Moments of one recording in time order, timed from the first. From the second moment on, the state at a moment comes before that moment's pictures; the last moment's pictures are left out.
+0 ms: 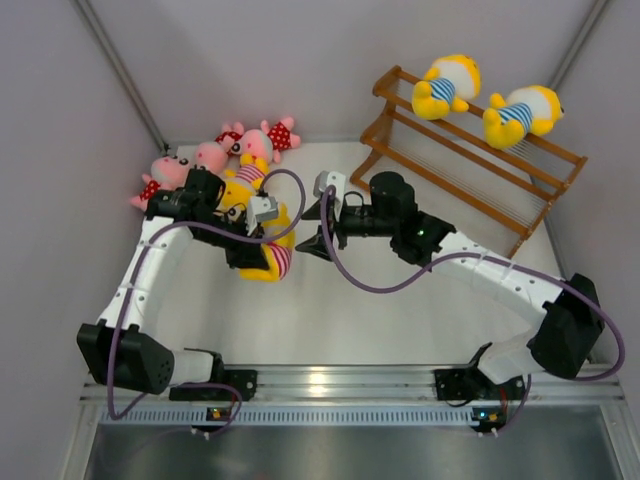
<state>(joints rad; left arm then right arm) -0.16 1.32 1.35 -1.32 0.82 0.89 0.83 1.42 1.23 0.01 -0.59 -0.17</state>
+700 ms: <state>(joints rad) -0.17 1.32 1.36 -1.35 0.84 0.84 0.96 1.55 1.22 0.13 -0.52 -0.15</state>
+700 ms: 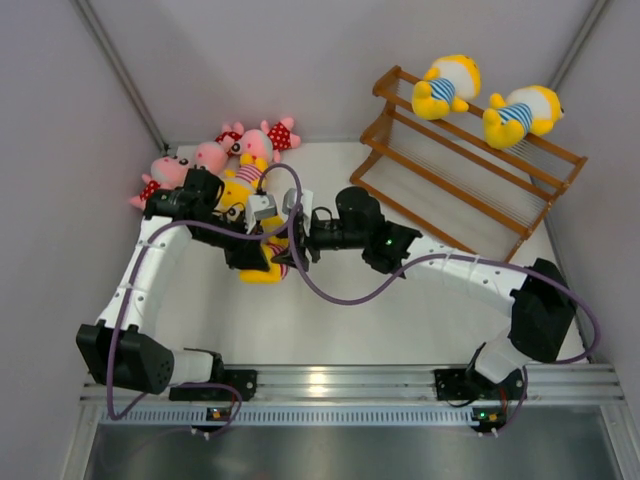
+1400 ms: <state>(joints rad) -0.16 1.35 1.40 -1.38 0.82 0.82 0.96 1.55 1.22 0.08 -0.51 -0.15</state>
